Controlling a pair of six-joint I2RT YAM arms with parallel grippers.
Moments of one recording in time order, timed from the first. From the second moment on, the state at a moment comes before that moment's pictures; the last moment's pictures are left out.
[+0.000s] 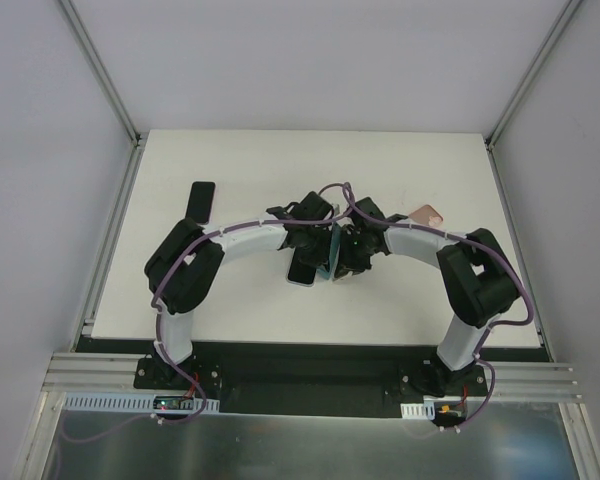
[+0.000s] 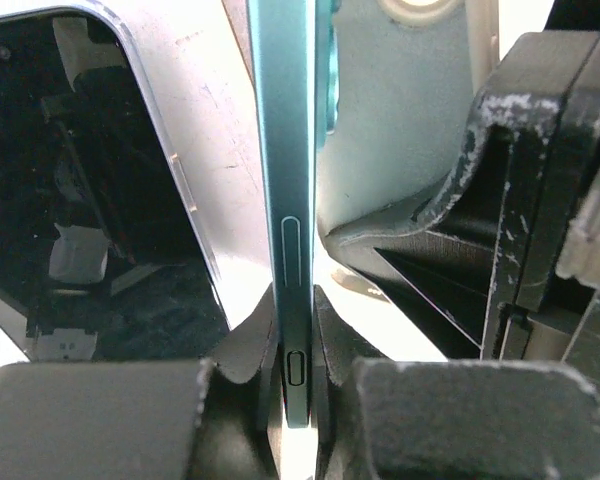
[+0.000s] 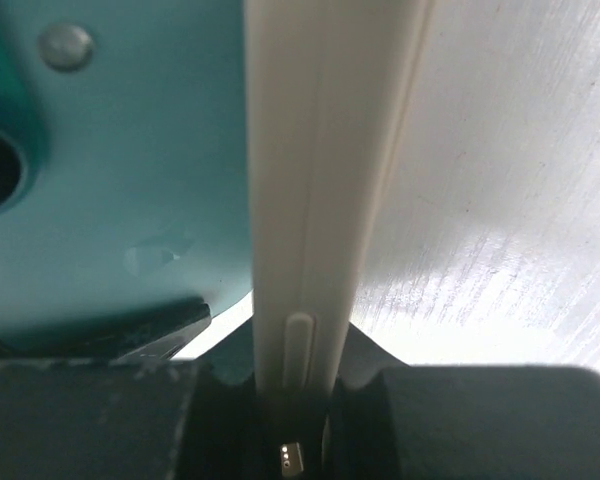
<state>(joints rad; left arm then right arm) -0.79 1.93 1.32 -0.44 0.27 -0.55 0.56 1.76 1.02 -0.45 -0.27 0.56</state>
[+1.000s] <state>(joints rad) -0.47 1.85 1.47 -0.64 -0.04 -0.35 0.29 1.95 1.48 -0.46 -0.26 0.62</state>
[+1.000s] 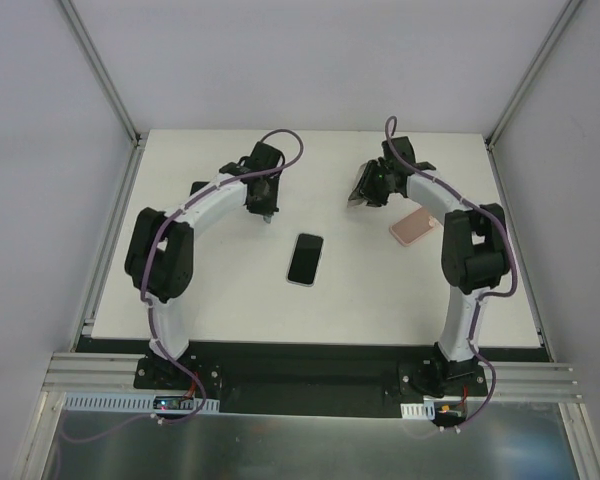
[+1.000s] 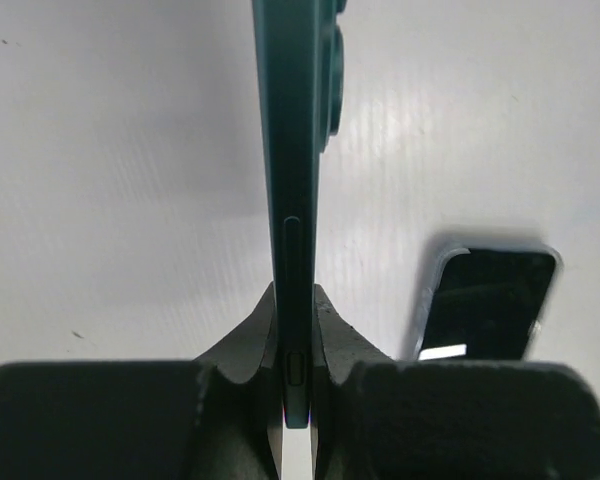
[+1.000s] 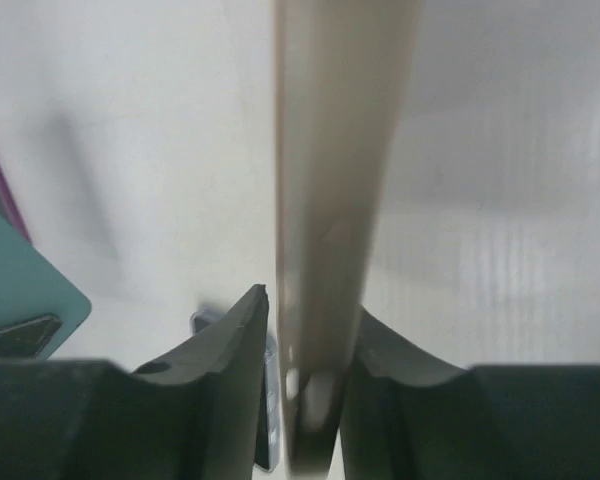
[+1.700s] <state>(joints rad) -0.45 2.15 1.80 -0.79 -0.42 -0.24 0.23 1.64 1.16 -0.51 -0.13 0.60</state>
